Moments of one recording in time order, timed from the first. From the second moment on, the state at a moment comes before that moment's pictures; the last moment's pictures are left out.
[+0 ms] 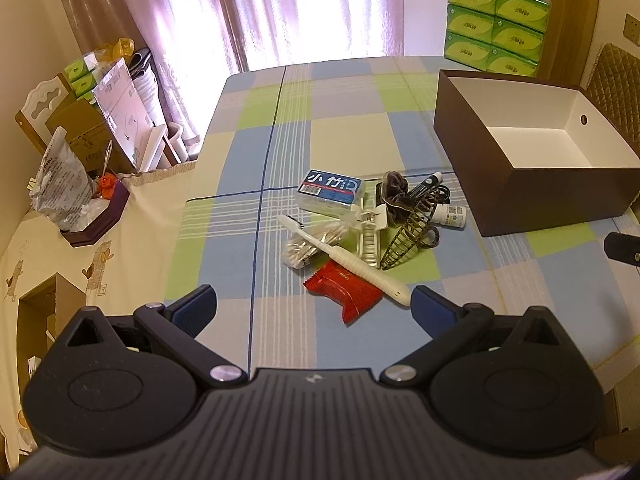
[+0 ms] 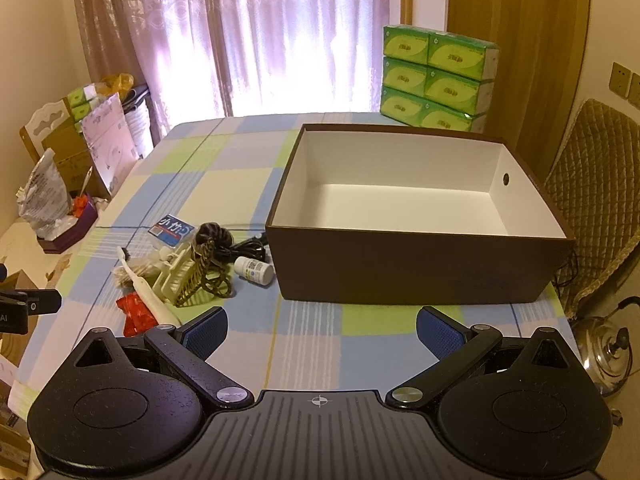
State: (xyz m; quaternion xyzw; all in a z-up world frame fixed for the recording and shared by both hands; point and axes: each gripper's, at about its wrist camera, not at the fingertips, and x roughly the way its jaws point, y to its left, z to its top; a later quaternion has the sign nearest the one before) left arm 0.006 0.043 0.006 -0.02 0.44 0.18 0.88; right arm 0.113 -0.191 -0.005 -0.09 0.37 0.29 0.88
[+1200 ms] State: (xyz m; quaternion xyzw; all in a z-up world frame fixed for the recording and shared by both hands) left arm 0.030 0.081 -0.088 0.01 0.46 0.05 0.89; right arm 0.143 -0.134 -0.084 -0.07 0.43 0.40 0.81
